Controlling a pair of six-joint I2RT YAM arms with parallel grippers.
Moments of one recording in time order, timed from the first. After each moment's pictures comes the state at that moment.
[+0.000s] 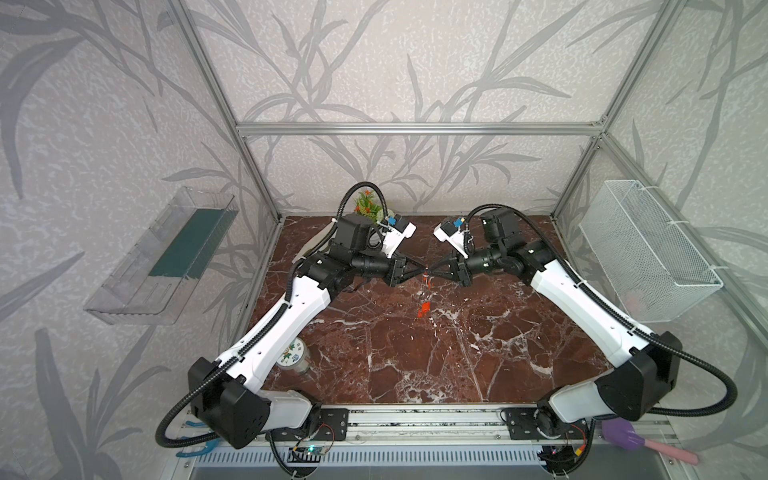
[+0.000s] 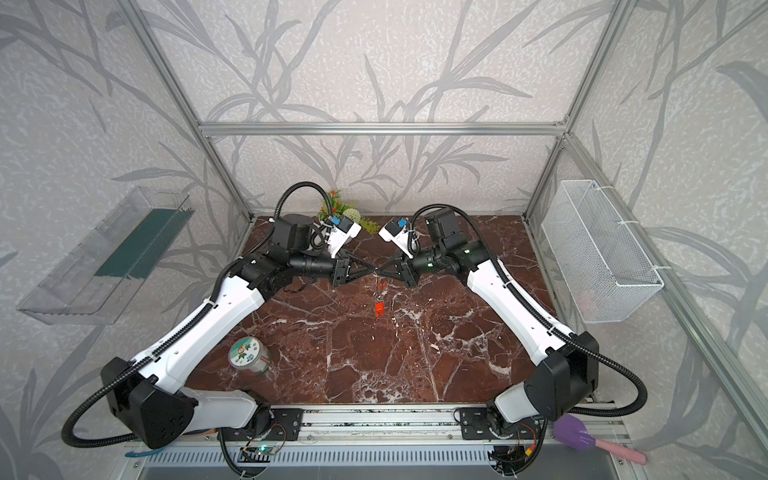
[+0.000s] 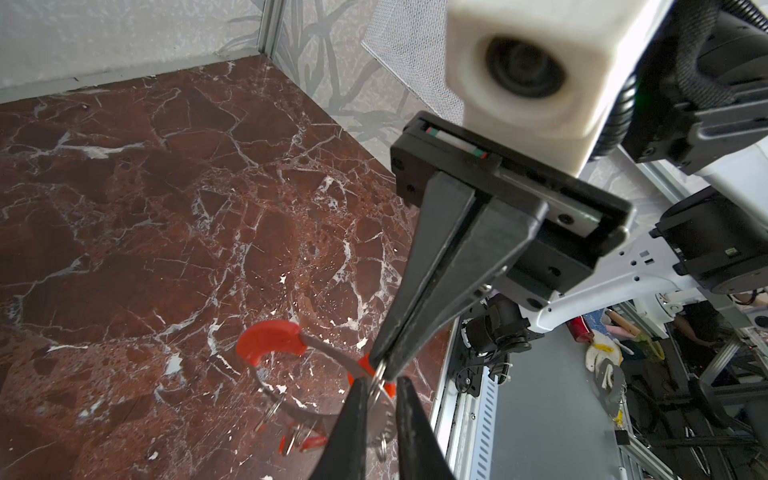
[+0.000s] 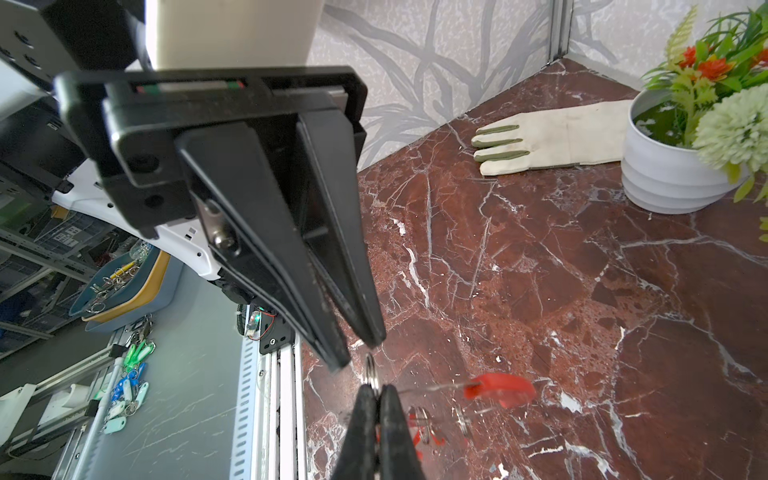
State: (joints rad) left arm -0.49 1.34 1.31 -0.53 0.77 -0.15; right arm 0.50 1.48 1.43 -0.65 -0.90 -0.17
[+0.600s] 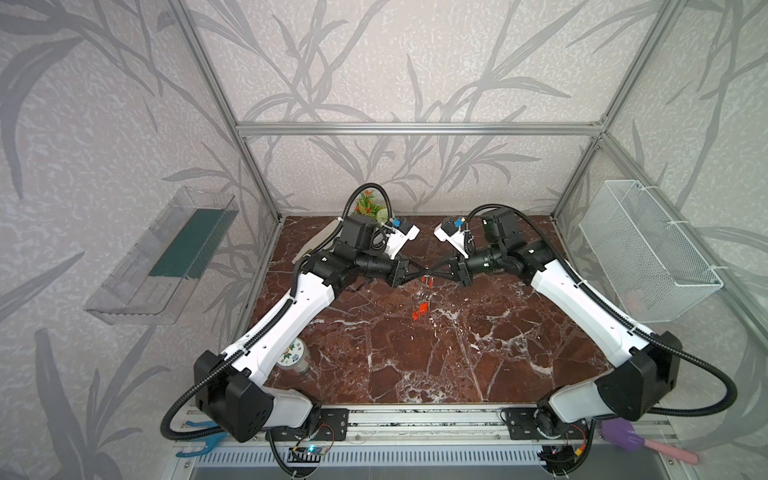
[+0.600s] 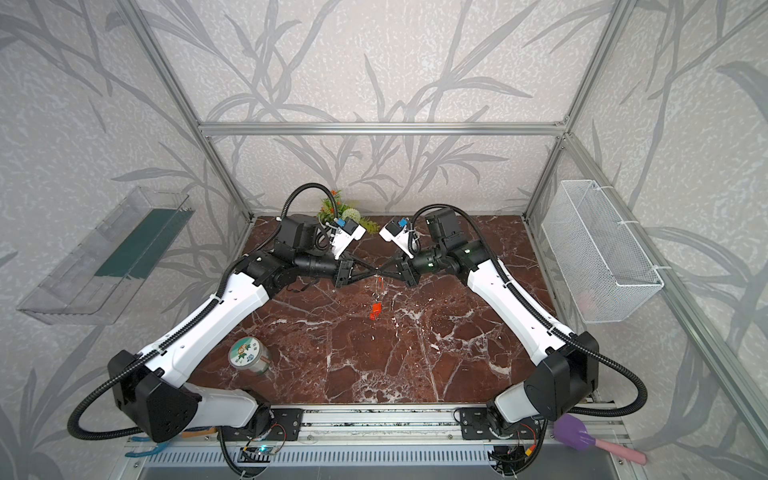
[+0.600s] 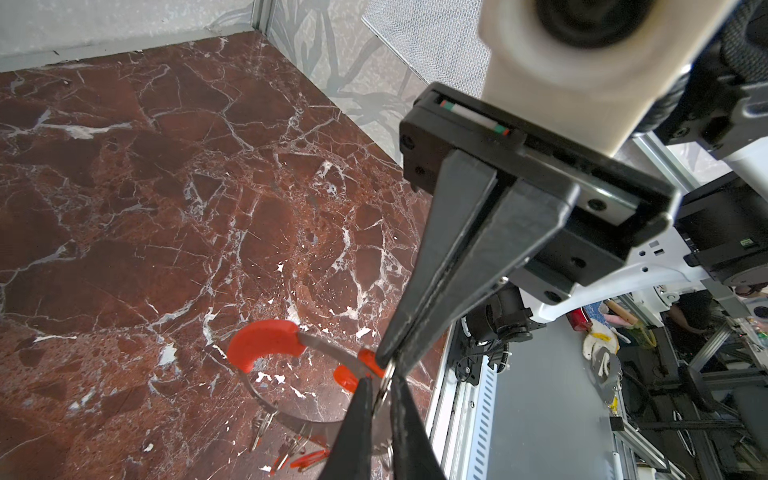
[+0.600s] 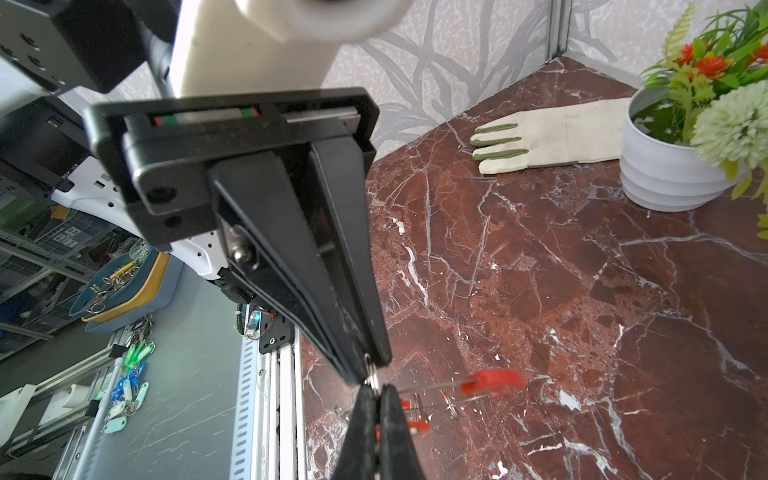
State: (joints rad) left arm -0.50 1.38 1.34 -0.57 0.78 -0.13; right arm 0.50 1.48 1.43 -0.65 -0.90 -0.16
